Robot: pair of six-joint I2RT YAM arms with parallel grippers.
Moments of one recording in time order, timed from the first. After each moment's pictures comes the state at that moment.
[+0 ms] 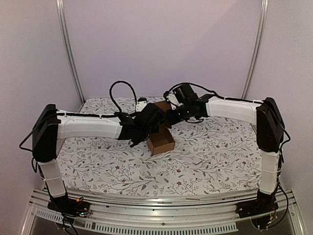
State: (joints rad) left arm -0.98 1.87 1.36 -0.30 -0.79 -0.80; right arm 0.75 2.03 1.65 -0.39 0.02 0.18
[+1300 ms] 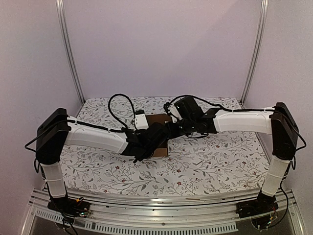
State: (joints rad) left arm -1.07 1.92 1.24 -0.19 -1.06 -0.91; right arm 0.86 1.85 1.33 -0.21 -0.02 0.38
